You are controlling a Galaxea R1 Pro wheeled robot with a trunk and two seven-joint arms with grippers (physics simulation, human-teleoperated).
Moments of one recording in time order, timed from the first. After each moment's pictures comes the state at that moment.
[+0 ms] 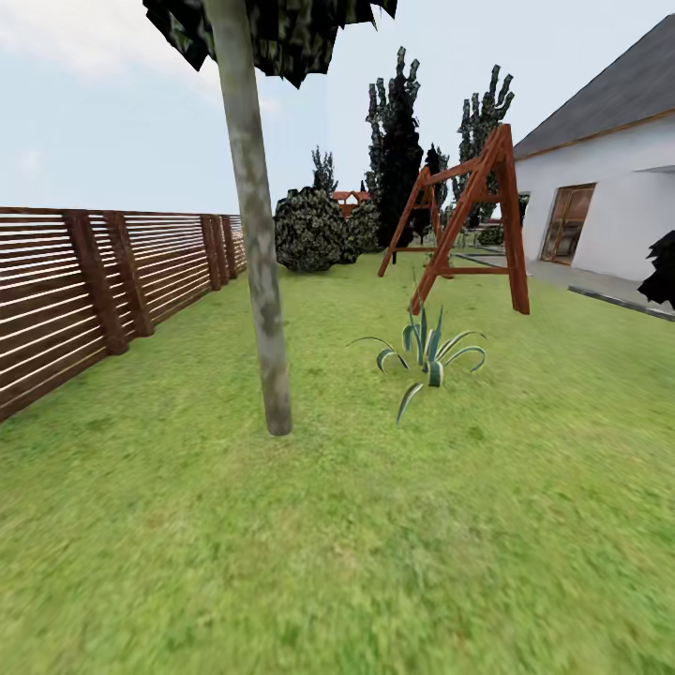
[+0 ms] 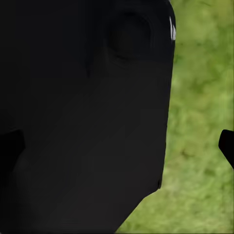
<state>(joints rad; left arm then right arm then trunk) 0.00 0.00 0.00 0.00 0.00 0.00 0.00 0.00 0.00 0.00 0.00 0.00 0.00 0.00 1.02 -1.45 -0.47</state>
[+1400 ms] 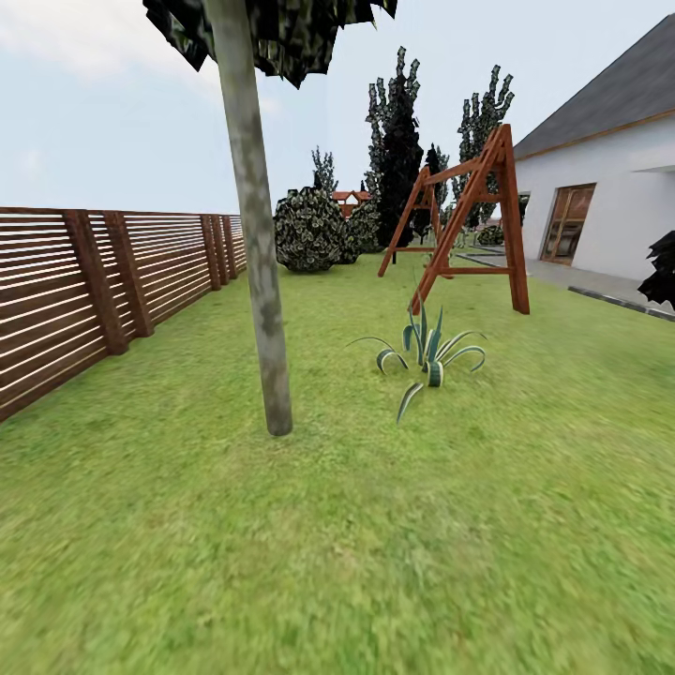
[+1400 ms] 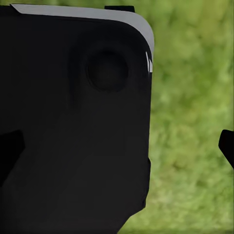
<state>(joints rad) 0.01 0.03 0.00 -0.01 0.00 0.00 0.00 -0.04 -0.03 0.00 0.01 0.00 0.00 0.02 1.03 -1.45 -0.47</state>
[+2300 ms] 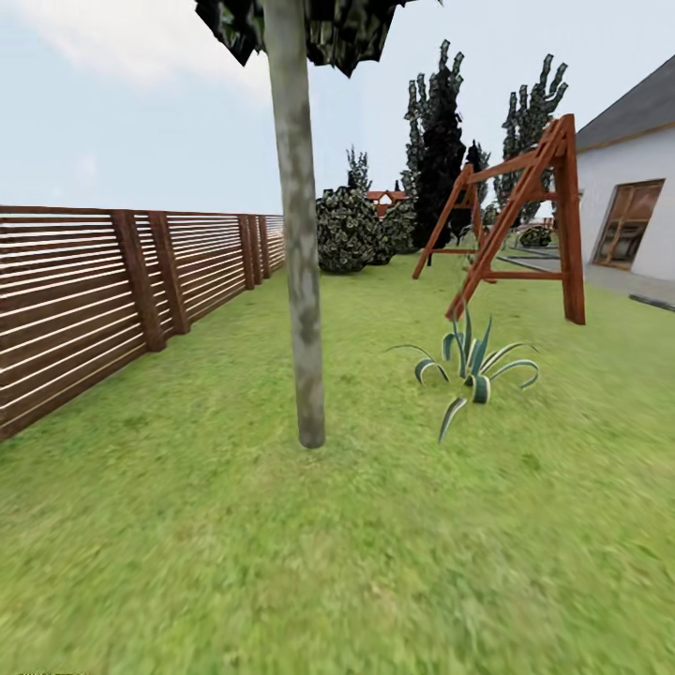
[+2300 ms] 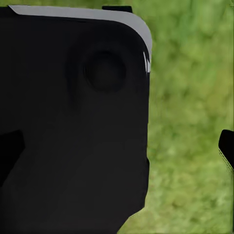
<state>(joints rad) 0.01 0.03 0.00 -0.01 0.00 0.00 0.00 -0.04 -0.03 -0.01 0.01 0.00 0.00 0.01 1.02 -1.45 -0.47</state>
